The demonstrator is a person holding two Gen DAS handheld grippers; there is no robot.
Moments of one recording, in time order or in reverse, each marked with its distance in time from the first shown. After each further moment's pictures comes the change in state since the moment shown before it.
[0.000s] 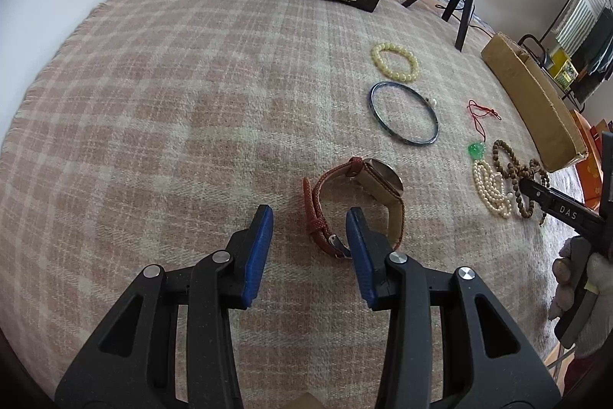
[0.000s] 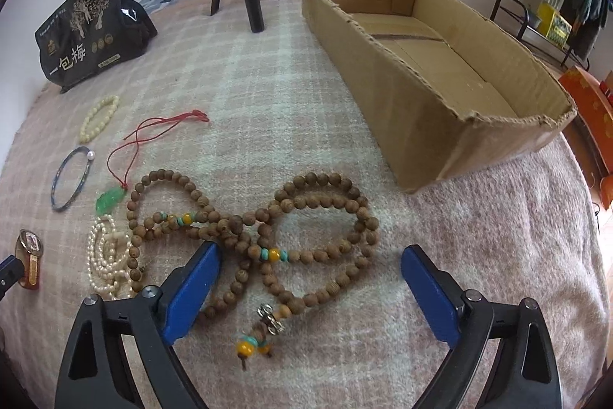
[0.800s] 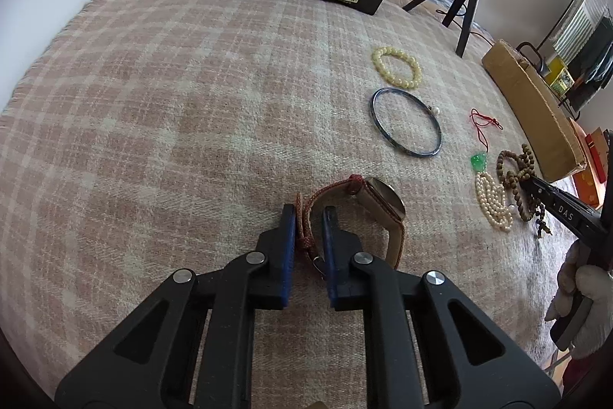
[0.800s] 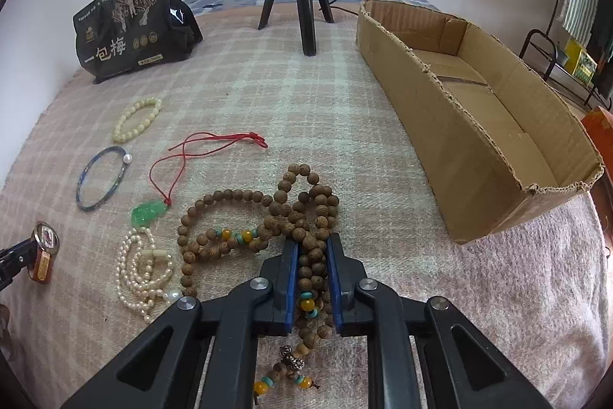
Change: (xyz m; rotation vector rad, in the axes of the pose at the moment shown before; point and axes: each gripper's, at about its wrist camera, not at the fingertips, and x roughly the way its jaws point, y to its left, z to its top) left arm 0.009 0.003 0.005 -0.019 -0.014 -0.026; right arm -0.003 0.021 0.012 -0.103 -0.070 0.087
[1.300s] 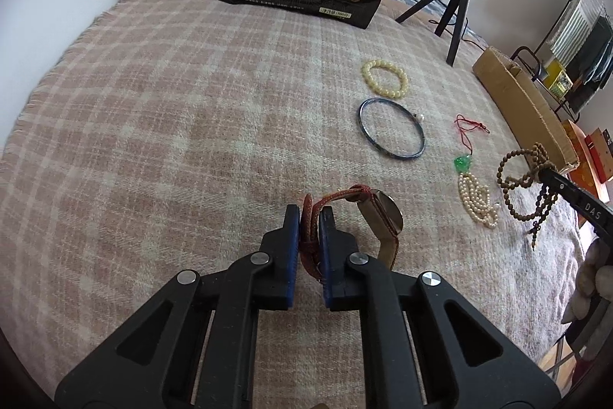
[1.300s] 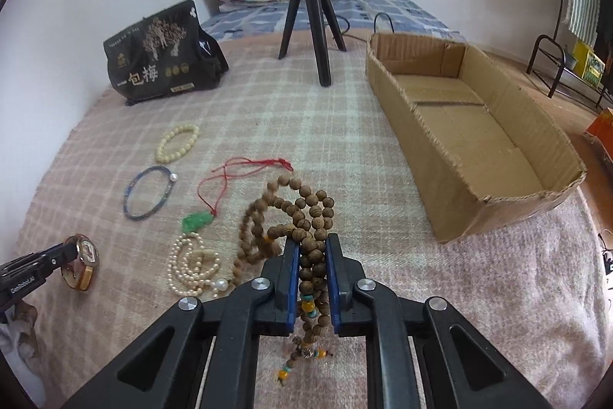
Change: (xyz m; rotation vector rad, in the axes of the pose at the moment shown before) left arm -0.025 -0.007 -0.005 0.014 -0.045 0.010; right arm -0.053 -0.004 0.001 -0.002 -0.084 0.078
